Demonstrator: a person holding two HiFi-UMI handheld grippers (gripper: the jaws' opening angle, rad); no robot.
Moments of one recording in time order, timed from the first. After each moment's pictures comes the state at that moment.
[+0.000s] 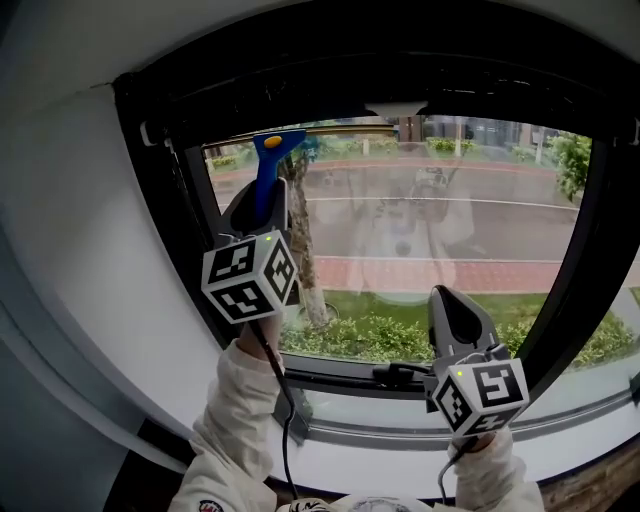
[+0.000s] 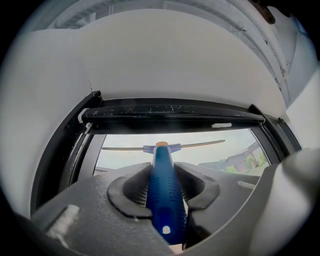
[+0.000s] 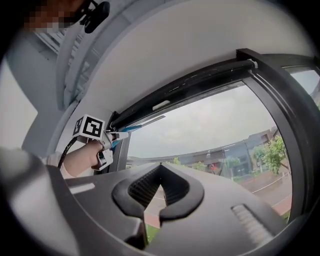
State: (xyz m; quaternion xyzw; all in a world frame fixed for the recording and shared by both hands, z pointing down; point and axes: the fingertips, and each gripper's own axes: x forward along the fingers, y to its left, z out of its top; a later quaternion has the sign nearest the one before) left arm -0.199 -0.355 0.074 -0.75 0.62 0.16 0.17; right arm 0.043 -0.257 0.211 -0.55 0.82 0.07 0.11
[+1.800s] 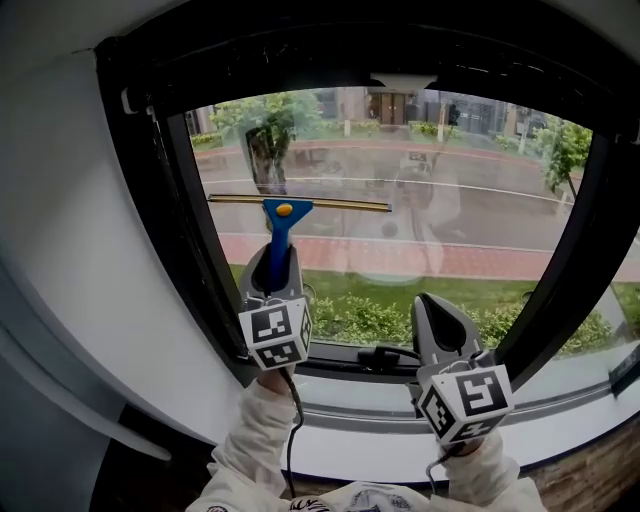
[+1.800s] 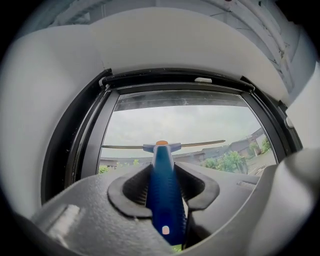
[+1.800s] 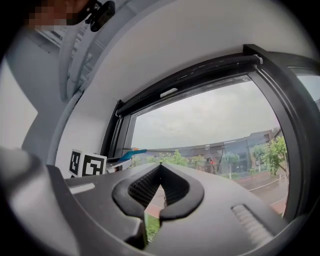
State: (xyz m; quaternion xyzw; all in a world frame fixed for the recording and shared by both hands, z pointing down) left arm -0.197 -0.371 0.250 -0.74 0.66 0.09 0.13; right arm 0.024 -0.249 0.250 -0.55 0.83 0.06 0.05
